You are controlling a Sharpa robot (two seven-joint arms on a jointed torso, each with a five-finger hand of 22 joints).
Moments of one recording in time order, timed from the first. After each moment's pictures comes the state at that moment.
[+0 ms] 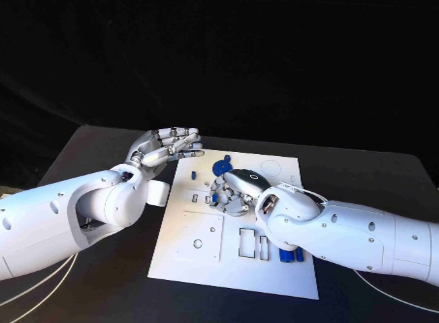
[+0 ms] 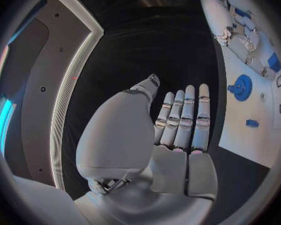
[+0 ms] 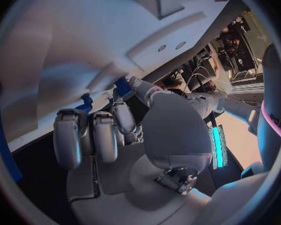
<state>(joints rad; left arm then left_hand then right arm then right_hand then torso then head) 1.13 -0.93 0.06 1.67 -0.01 -0.35 0.44 1.50 -0.16 0.31 0.19 0.05 0.82 0.21 0.28 0.16 0.97 0.19 0.10 0.06 0.93 0.14 0.28 0.21 0.17 0.87 0.26 0.28 0.10 1.14 -0.55 -0.12 1.48 -1.51 -0.46 -0.17 1.18 -0.15 0.54 0.04 0.05 0.95 0.12 0.31 0.49 1.36 0.04 1.27 1.24 1.47 -0.03 1.52 1.31 0.05 1.46 0.08 1.46 1.31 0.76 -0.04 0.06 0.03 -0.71</state>
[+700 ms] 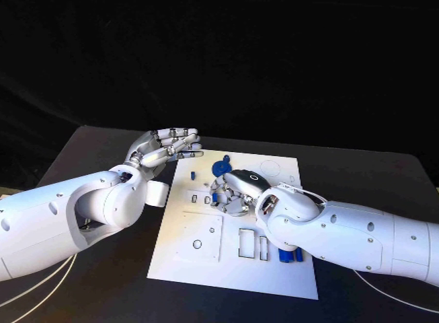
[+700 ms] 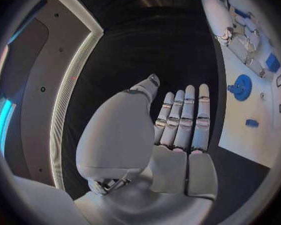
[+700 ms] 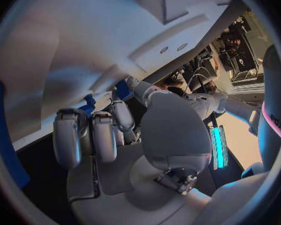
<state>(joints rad) 1.13 -0.94 0.06 1.67 -0.01 -0.35 0.44 1.50 -0.16 0.31 0.19 0.05 0.82 0.21 0.27 0.16 0.97 0.19 0.10 0.06 0.93 0.14 0.28 0.21 0.17 0.87 0.26 0.28 0.10 1.14 -0.55 -0.13 1.47 -1.51 -0.46 -0.17 1.18 -0.18 0.51 0.06 0.05 0.89 0.15 0.26 0.47 1.33 0.06 1.25 1.22 1.46 -0.02 1.52 1.31 0.05 1.46 0.09 1.45 1.31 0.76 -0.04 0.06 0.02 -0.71</state>
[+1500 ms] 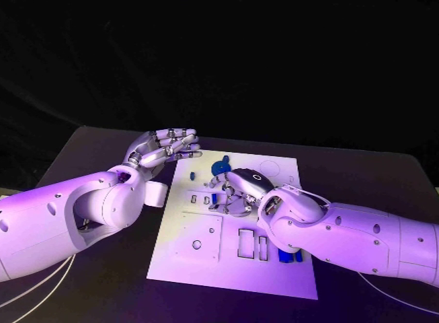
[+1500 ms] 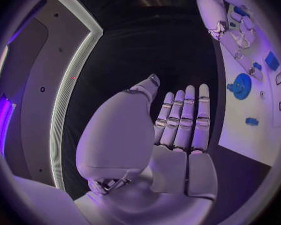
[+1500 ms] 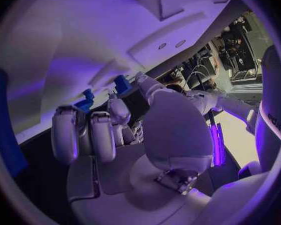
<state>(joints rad) 1.13 -0.94 0.06 1.67 -0.01 -0.35 0.44 1.50 -0.16 0.31 0.19 0.05 0.82 0.21 0.27 0.16 0.97 0.19 0.09 0.06 0.93 0.15 0.28 0.21 0.17 0.87 0.26 0.27 0.10 1.14 -0.58 -0.13 1.51 -1.51 -0.52 -0.14 1.20 -0.21 0.32 0.13 0.09 0.77 0.18 0.19 0.43 1.26 0.09 1.18 1.15 1.46 0.01 1.51 1.31 0.05 1.44 0.11 1.41 1.31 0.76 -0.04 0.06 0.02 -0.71</state>
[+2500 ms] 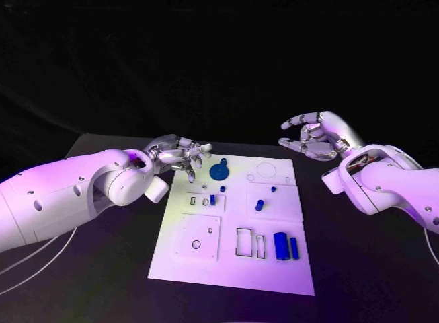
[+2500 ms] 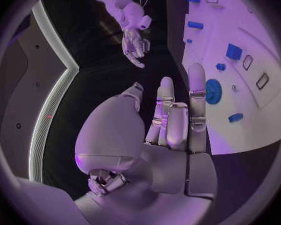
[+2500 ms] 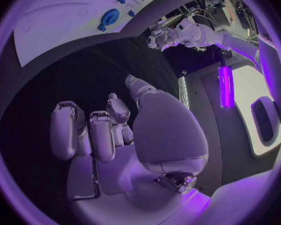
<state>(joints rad) 1.19 -0.86 0.06 1.47 -0.39 -0.08 0.02 1.24 -0.10 0.16 0.29 0.05 0.88 0.11 0.55 0.35 1.16 0.03 0.76 0.52 1.46 -0.03 1.41 1.24 0.17 1.25 0.06 0.84 0.42 1.31 -0.92 -0.11 1.57 -0.88 -0.62 0.18 1.32 -0.14 0.31 0.13 0.18 0.80 0.17 0.22 0.42 1.25 0.09 1.18 1.13 1.46 0.01 1.49 1.31 0.05 1.41 0.12 1.36 1.31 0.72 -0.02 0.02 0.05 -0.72</state>
